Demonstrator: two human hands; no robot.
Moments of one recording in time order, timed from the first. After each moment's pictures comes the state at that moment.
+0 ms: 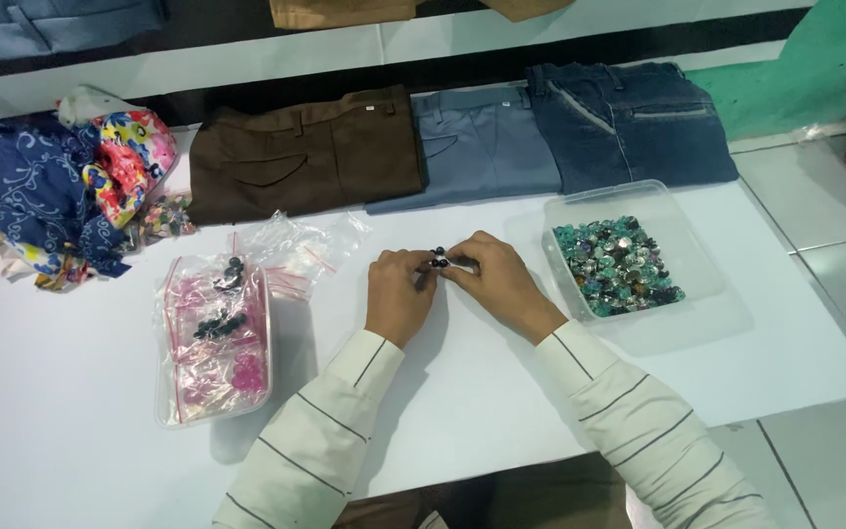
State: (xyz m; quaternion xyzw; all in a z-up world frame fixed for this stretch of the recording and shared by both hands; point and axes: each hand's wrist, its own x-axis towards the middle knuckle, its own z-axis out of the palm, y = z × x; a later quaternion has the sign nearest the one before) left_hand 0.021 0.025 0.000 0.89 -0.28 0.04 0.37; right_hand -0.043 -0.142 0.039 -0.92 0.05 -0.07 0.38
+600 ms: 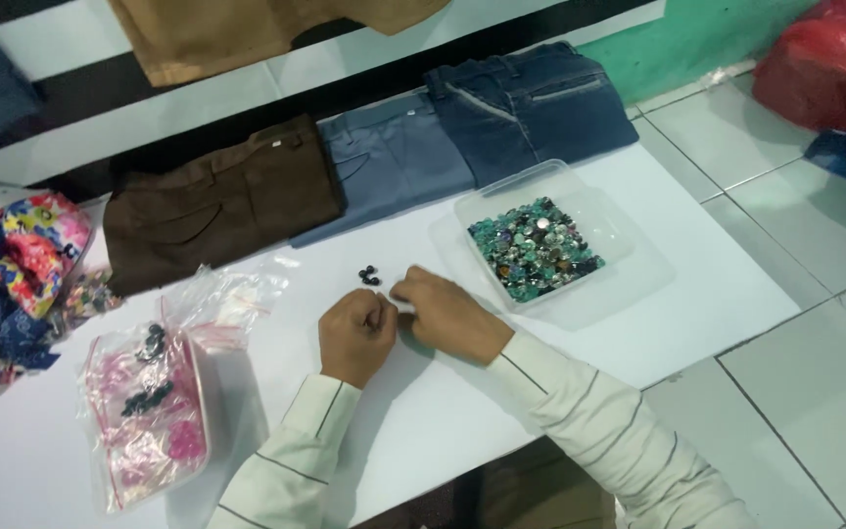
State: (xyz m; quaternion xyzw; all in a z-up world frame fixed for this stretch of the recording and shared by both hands) left_hand -0.011 0.016 -0.002 0.80 -0.39 0.23 0.39; right_hand -0.090 -0.138 0.058 -0.93 0.00 -0.04 0.36
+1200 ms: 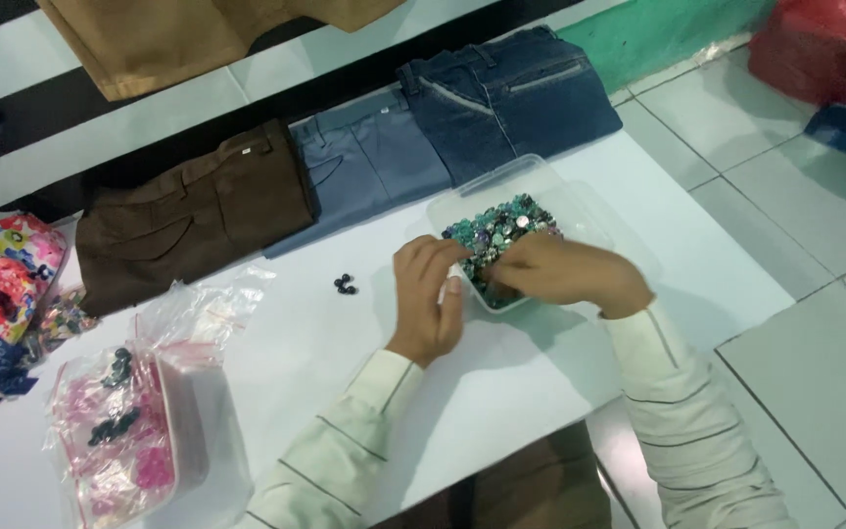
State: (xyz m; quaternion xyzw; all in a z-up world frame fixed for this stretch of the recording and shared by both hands) left_hand -0.051 -0.097 0.038 0.64 -0.55 0.16 0.51; right_hand -0.152 -0.271 0.119 -0.91 0.12 0.15 0.38
